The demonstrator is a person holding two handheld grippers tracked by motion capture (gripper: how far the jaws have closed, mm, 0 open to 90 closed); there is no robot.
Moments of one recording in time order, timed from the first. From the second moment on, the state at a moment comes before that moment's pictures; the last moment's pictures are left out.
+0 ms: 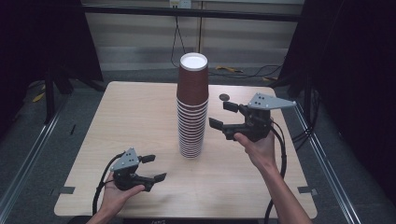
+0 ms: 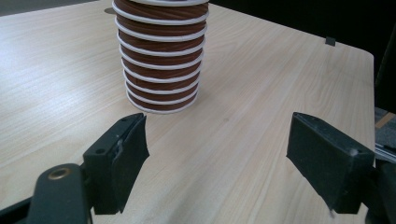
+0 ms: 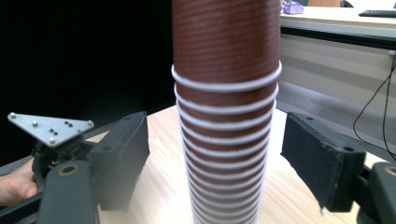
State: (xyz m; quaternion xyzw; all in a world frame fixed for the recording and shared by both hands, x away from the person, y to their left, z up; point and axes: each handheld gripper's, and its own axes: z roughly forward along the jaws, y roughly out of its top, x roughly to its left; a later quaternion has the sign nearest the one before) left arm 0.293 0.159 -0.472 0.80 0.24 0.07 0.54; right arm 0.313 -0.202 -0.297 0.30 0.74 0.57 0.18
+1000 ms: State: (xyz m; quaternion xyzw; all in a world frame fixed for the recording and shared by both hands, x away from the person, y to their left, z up) left arm 0.294 0.157 -0.473 0.80 0.23 0.07 0.55; right arm 0.362 -0.163 -0.230 0.27 0.75 0.58 0.18
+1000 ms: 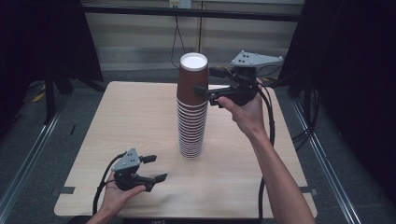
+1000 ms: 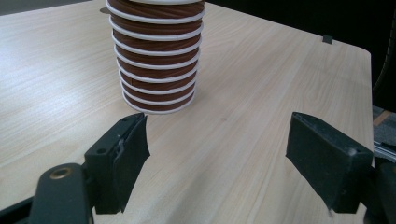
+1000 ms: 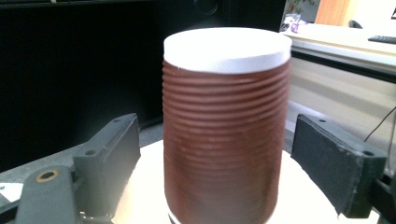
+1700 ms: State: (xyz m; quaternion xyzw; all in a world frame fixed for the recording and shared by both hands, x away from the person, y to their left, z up) left arm 0.294 0.157 -0.473 0.81 0.23 0.07 0.54; right arm 0.388 -0.139 -0.227 0.28 0.74 0.58 0.18
